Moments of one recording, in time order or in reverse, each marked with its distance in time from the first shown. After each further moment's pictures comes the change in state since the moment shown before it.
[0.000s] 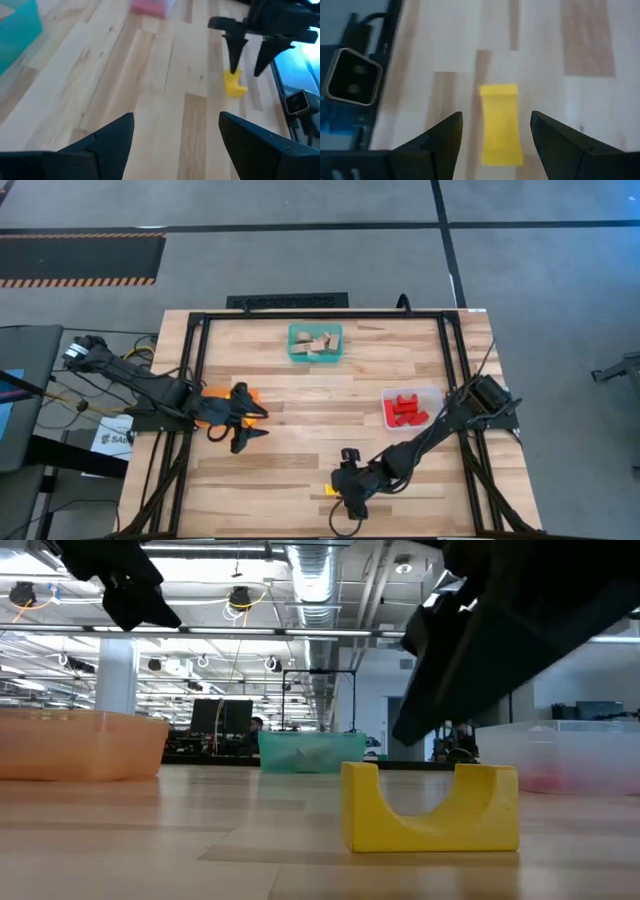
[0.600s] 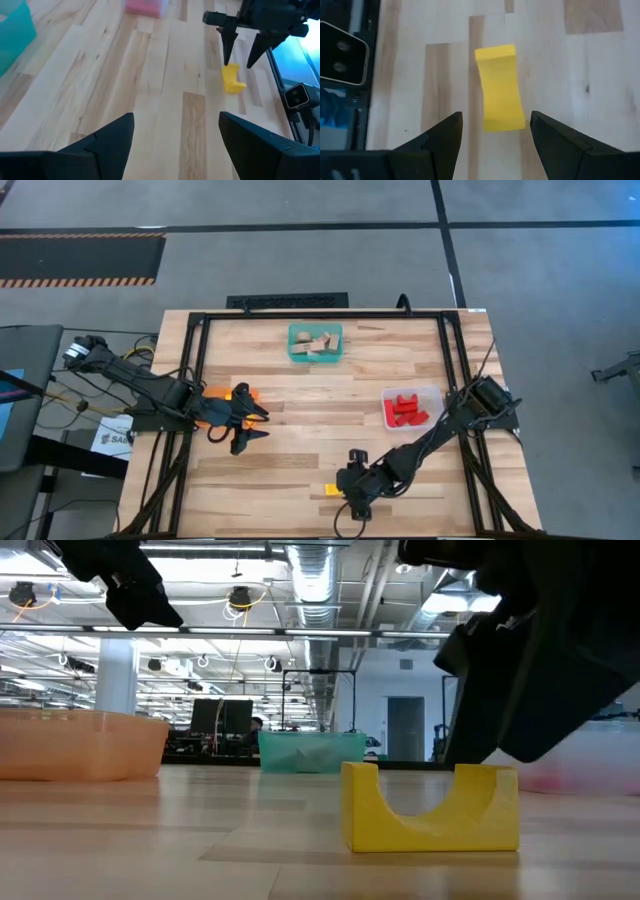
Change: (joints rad) left arm -0.001 0.015 0.000 0.015 0.018 0.046; right arm 0.027 0.001 -0.001 -0.077 -0.013 0.132
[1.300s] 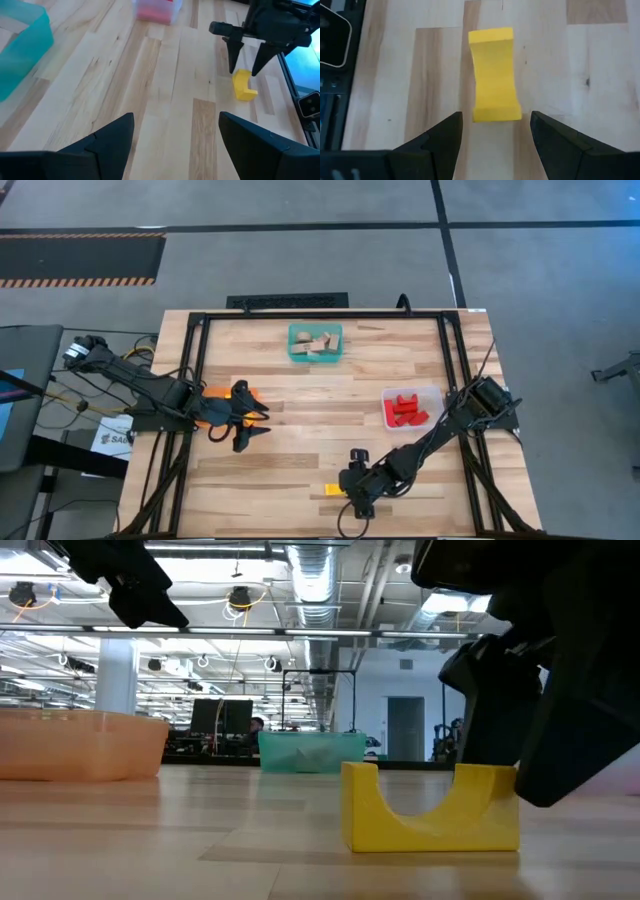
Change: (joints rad) left arm 0.000 0.000 0.000 0.003 -0.059 0.003; right arm 0.006 0.002 -0.060 0.054 0.018 -0.042
